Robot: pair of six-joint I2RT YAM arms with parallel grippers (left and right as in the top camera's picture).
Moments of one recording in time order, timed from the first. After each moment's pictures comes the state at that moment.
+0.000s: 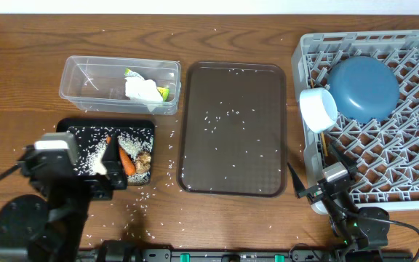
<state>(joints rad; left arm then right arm) -0.05 0.52 1.09 -0.81 0.00 -0.08 0.10 0.01 0.01 -0.05 -0.32 -0.18</state>
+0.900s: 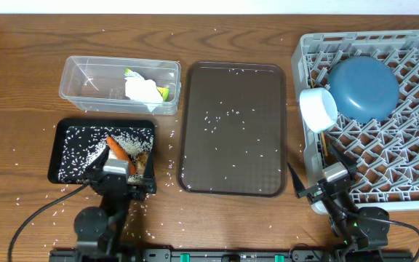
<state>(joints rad) -0.05 0.01 0.15 -0.27 0.10 0.02 0.10 0.01 0.01 -0.04 -0.32 -0.18</state>
